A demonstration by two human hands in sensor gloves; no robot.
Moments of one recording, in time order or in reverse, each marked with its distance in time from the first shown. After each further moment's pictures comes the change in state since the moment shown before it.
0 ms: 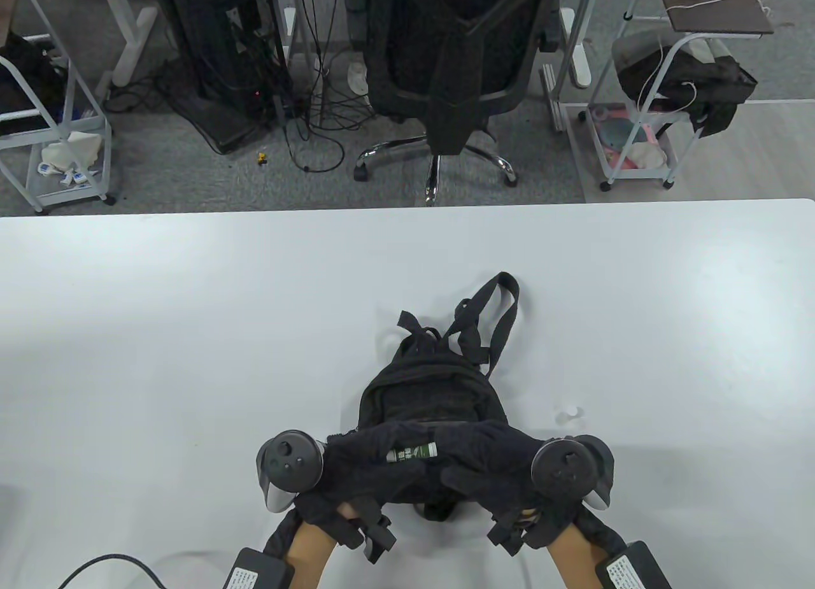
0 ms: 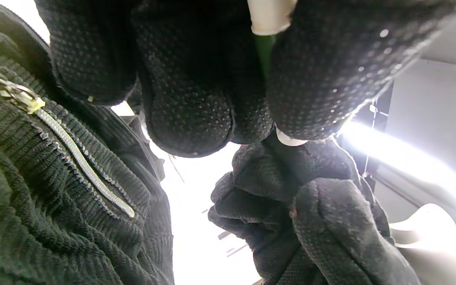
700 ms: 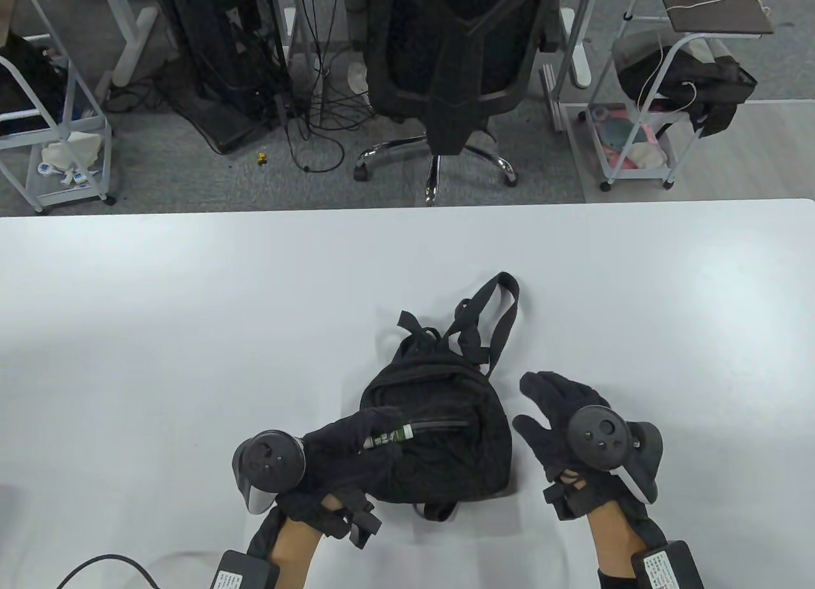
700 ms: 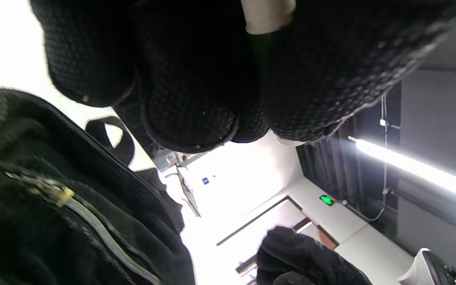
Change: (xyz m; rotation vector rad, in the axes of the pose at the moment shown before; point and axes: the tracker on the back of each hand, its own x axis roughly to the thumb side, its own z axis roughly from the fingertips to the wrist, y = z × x) left_hand 0.003 0.025 0.004 0.107 0.016 -0.072; right_hand -0.032 -0.054 0.004 -0.069 0.270 0.332
